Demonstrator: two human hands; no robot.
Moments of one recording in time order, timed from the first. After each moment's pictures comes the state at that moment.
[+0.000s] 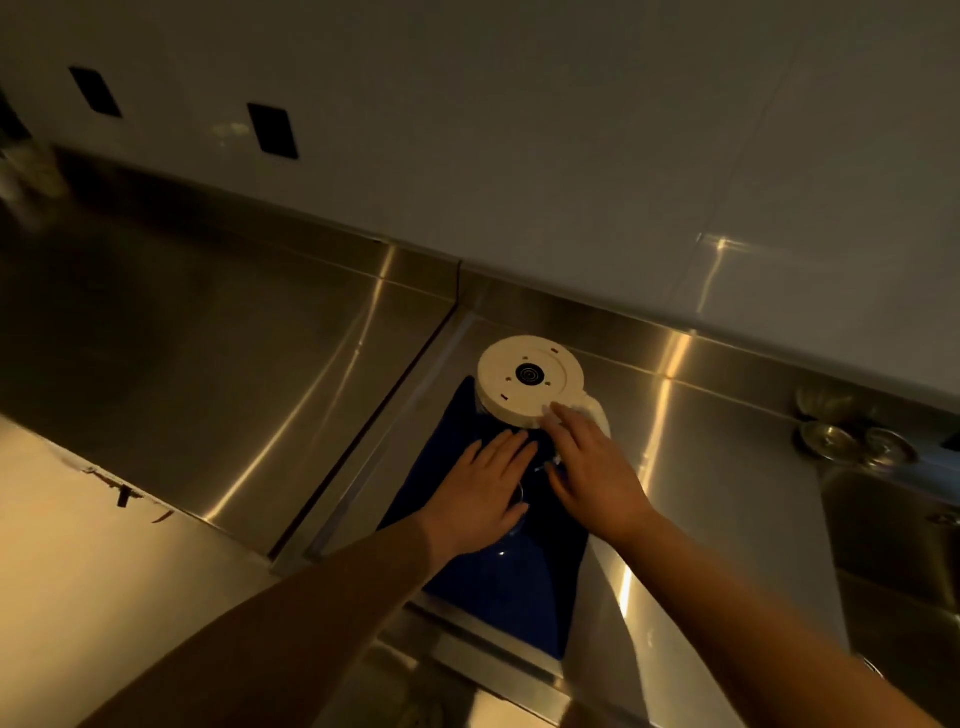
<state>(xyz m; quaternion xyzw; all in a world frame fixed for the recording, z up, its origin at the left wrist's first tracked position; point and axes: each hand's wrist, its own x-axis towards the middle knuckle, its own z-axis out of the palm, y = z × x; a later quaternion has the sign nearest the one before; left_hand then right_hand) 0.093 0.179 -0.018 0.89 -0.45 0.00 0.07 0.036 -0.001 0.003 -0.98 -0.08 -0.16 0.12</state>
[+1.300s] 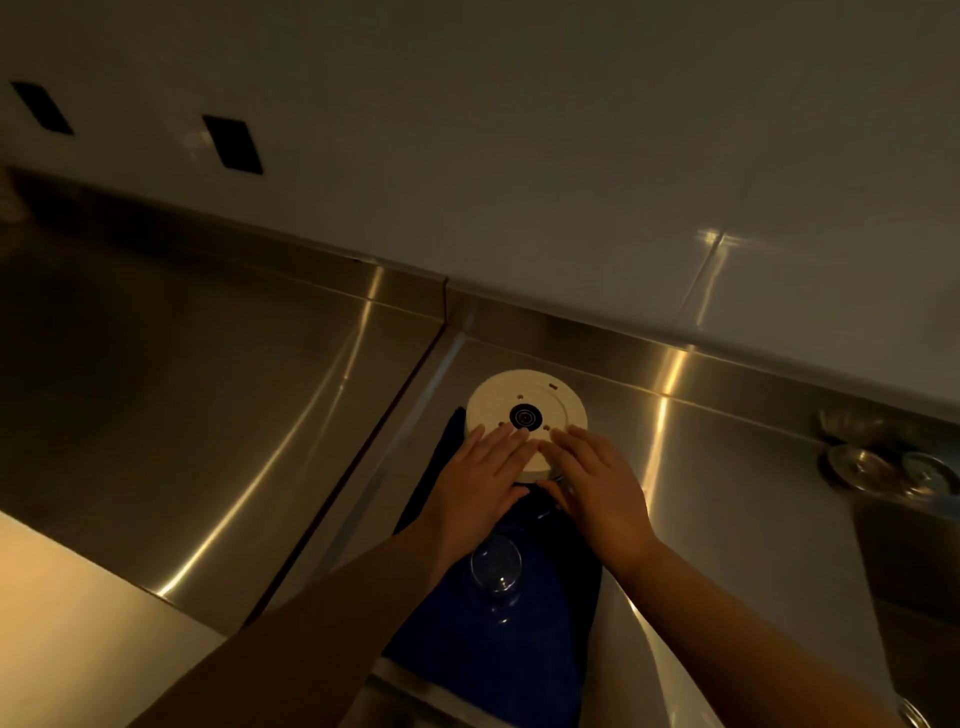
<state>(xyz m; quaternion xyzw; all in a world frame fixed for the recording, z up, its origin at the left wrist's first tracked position) 0.173 0.140 -0.036 0.86 -0.46 0.20 0.07 0.092 -0.032 -0.025 -0.96 -0.06 -0.25 0.09</state>
